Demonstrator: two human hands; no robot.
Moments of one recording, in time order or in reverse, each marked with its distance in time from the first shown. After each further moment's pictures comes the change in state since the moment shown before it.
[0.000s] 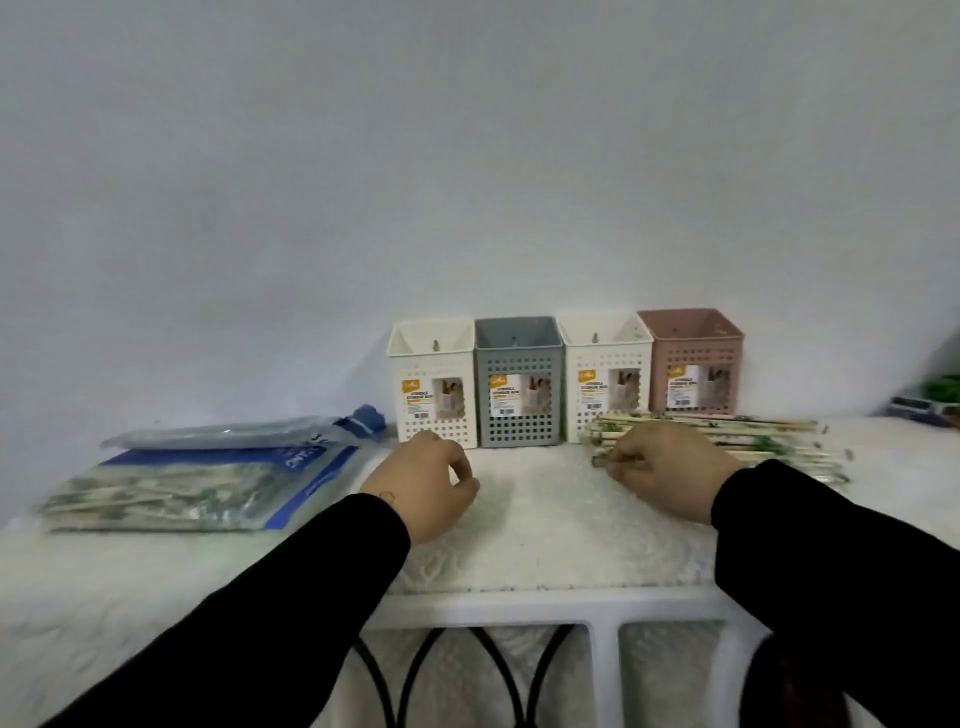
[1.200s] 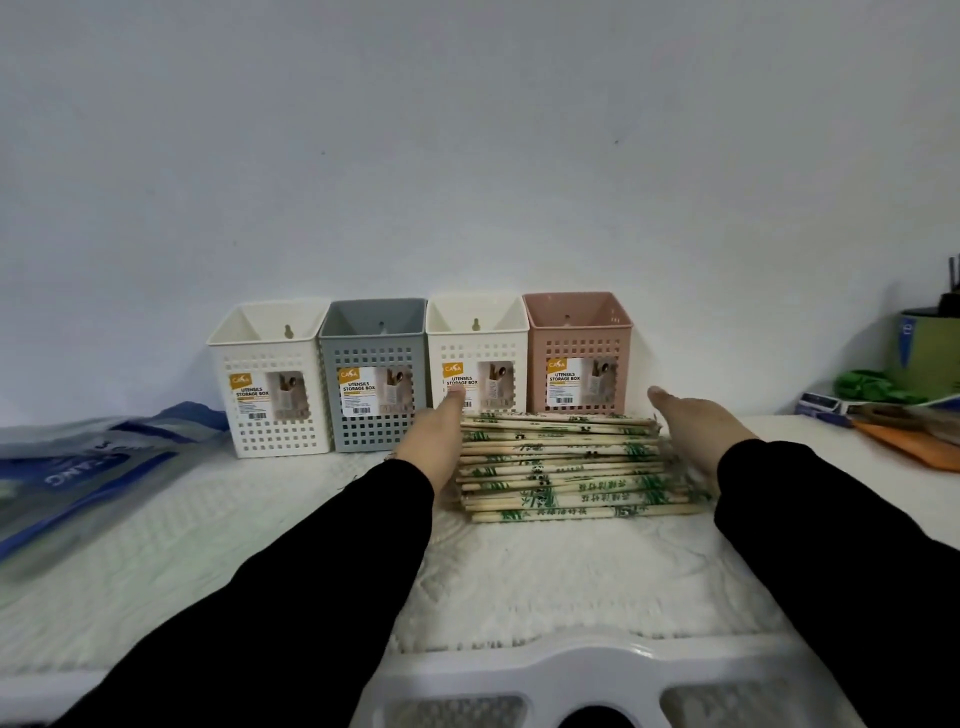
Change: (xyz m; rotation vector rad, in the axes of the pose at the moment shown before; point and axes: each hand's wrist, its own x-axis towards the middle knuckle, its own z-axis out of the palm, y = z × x) left_hand 0.103 0.154 0.099 -0.840 -0.070 -0.455; right_hand 0.022 0.184 -0.008 0.612 0.092 0.637
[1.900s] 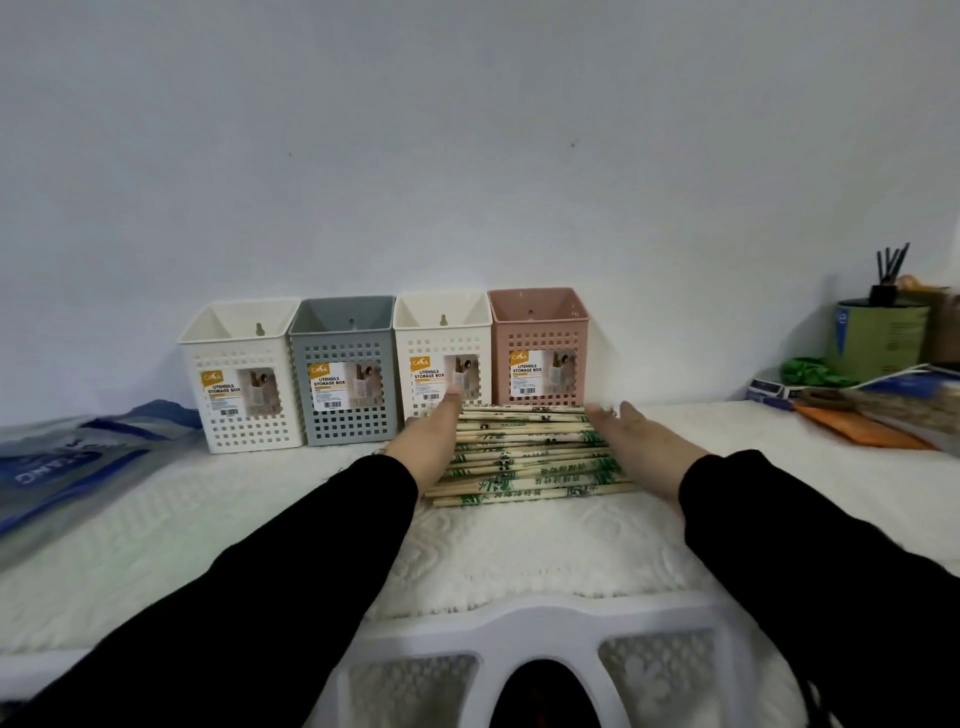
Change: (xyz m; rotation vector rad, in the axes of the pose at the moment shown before) left_hand -0.035 0.017 0.014 0.247 -0.086 -0.025; right_hand -0.036 0.011 0.005 -0.145 -0.234 -0.066
